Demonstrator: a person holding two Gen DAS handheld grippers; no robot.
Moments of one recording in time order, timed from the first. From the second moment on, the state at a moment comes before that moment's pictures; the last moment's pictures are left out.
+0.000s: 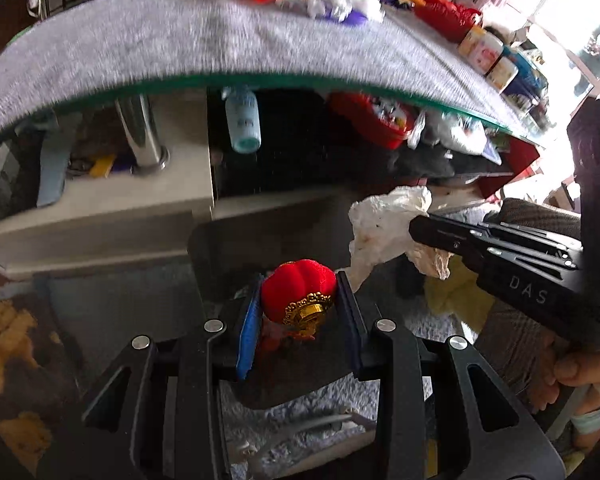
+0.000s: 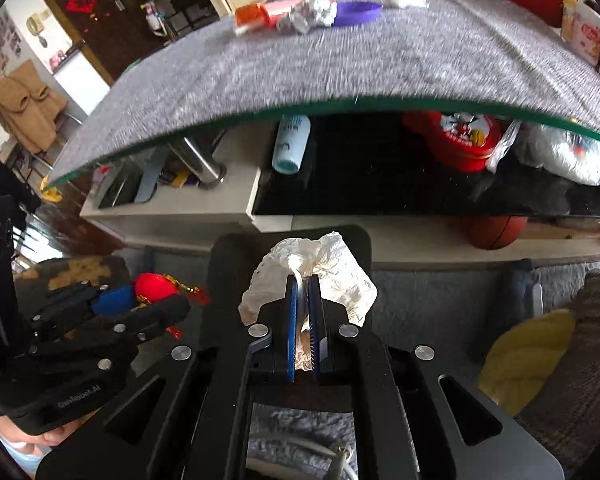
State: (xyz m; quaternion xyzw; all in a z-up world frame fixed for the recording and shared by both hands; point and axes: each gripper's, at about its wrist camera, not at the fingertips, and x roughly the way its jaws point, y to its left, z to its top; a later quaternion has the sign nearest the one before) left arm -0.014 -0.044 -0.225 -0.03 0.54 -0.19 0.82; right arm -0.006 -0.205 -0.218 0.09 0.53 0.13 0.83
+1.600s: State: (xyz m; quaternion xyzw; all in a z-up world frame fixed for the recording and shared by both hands) left arm 0.079 -0.029 -0.119 -0.02 0.47 -0.13 0.87; right arm 0.096 -0.247 -0.094 0.12 0.43 0.09 0.89
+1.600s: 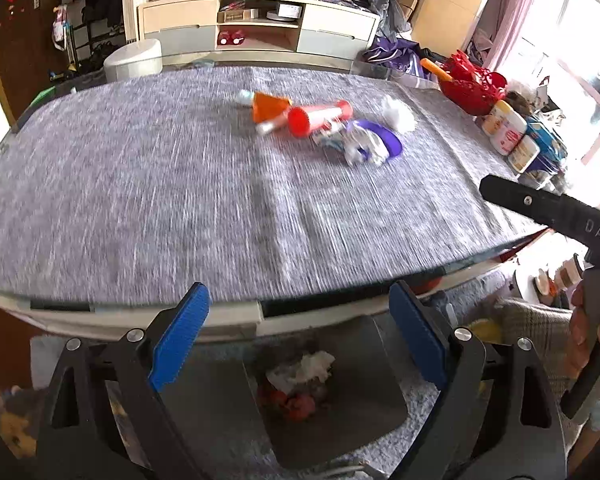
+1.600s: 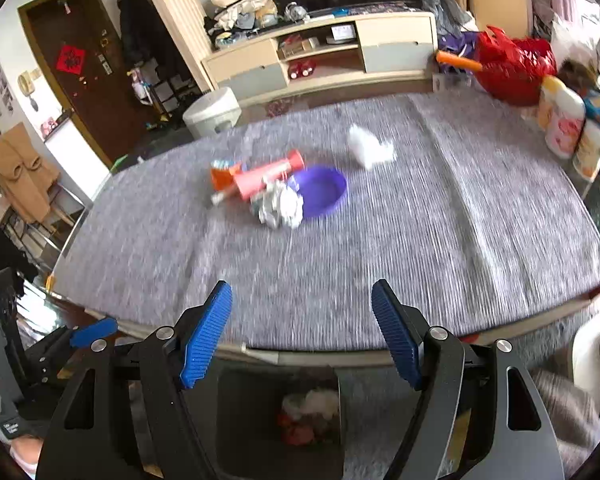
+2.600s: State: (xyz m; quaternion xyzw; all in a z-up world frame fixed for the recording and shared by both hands) left arm 0.209 -0.064 -0.155 0.00 0.48 -0.17 0.86; right arm 0.209 -0.237 -0.139 0.13 0.45 0.14 0.87
